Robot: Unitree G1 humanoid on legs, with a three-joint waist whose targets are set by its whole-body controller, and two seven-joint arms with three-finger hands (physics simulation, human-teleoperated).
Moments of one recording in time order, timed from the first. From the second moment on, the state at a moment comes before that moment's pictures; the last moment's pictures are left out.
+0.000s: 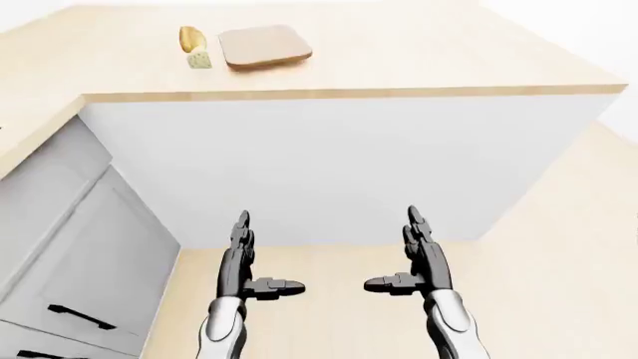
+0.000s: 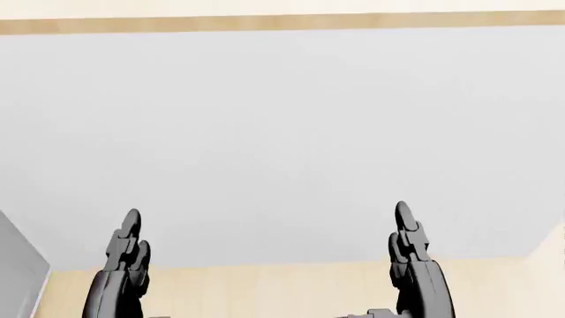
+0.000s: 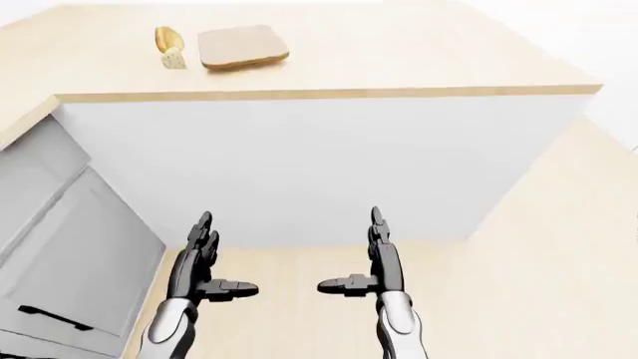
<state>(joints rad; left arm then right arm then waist) 0.03 0.02 0.04 0.09 -0.01 0.06 -0.04 0.03 -0.01 -0.04 0.09 0.01 0.06 0.04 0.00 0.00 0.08</state>
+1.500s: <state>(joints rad) -0.99 0.47 0.27 -0.44 -0.87 1.15 0.58 -0.98 -0.29 -0.15 -0.51 0.25 1.05 -0.18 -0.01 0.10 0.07</state>
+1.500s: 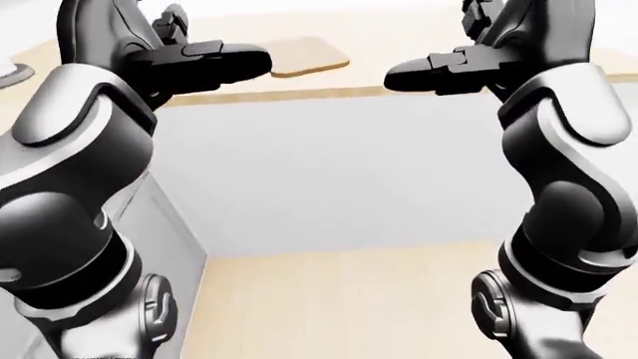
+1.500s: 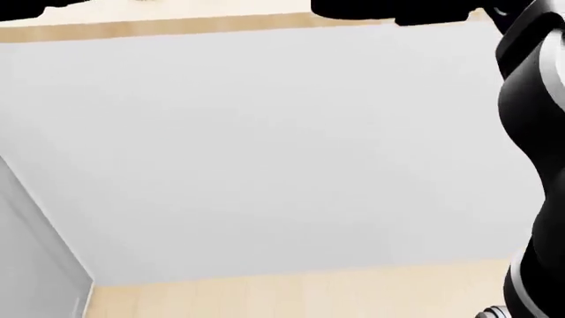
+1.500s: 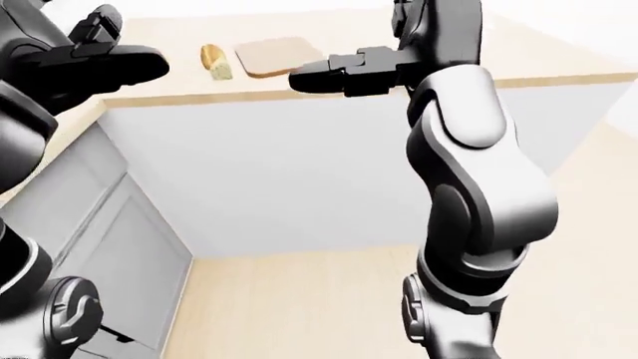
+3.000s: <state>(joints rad) -1.00 0.51 0.26 -0.46 -0.90 1.10 0.61 -0.97 -0.23 -0.09 -0.54 0.10 1.03 -0.04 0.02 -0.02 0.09</state>
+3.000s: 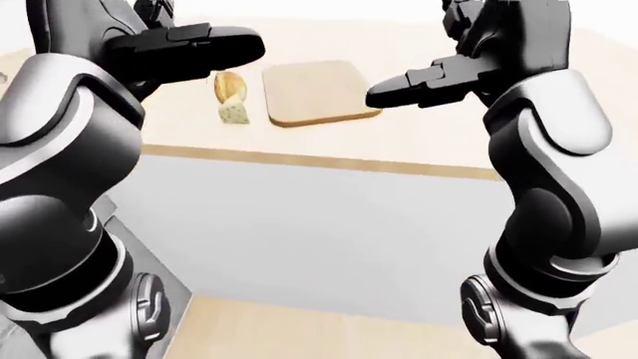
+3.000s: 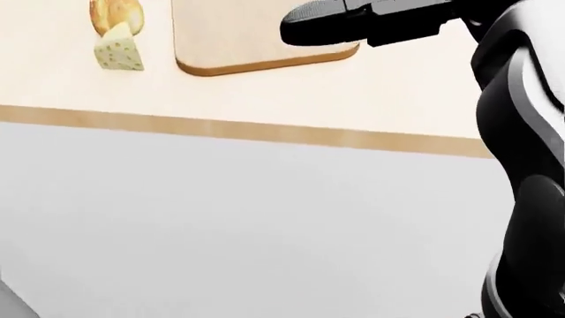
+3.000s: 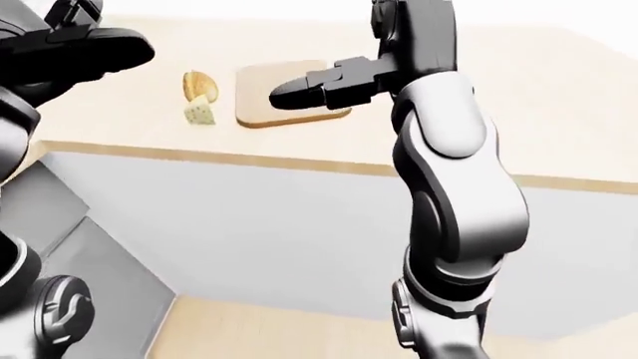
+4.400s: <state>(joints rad) -1.01 0.51 0.25 -0.46 -0.93 1.12 0.61 -0.98 -0.23 -0.08 -0.55 0.04 1.02 -0.01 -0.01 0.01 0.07</state>
